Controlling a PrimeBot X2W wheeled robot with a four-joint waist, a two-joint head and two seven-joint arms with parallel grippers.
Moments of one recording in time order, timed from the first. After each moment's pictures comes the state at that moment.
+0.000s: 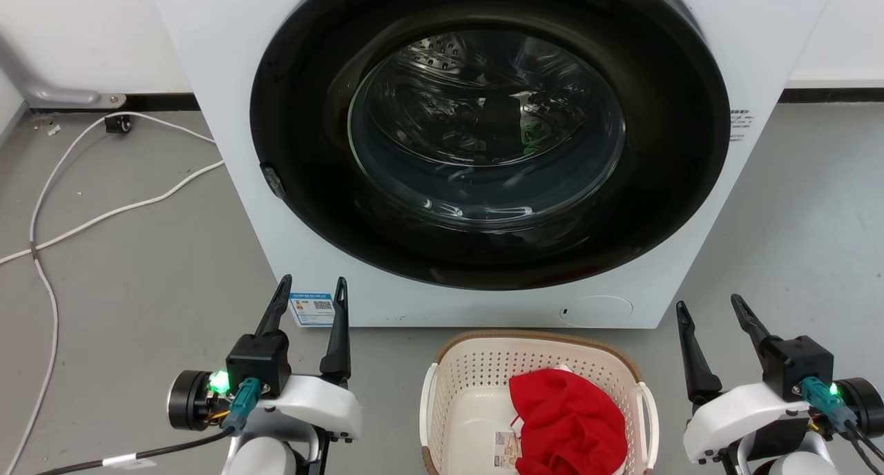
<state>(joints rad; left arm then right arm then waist) -0.15 0.05 -0.14 0.27 -0.10 0.02 -0.26 -0.06 -0.05 -0.04 0.19 -0.02 0.13 -0.13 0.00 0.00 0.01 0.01</state>
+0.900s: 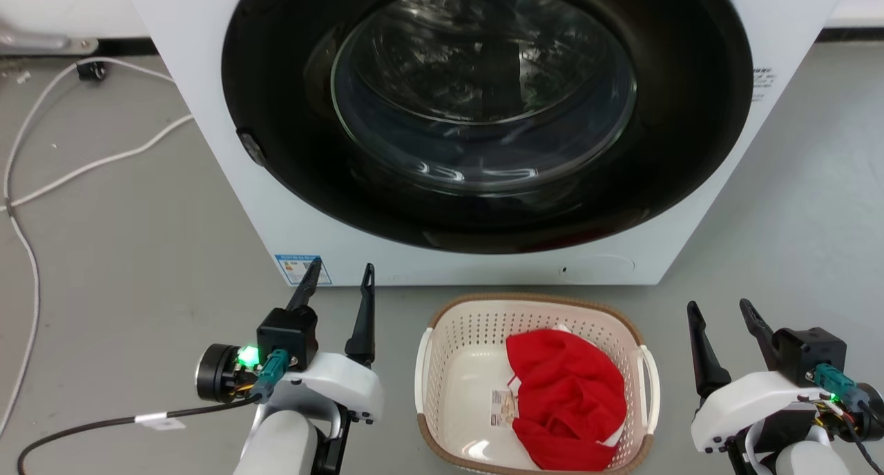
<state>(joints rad) -0.25 0.05 -0.21 0.38 -0.13 0.01 -0.26 -0.12 -0.05 -0.08 0.31 0.05 0.13 -0.11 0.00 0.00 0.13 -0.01</state>
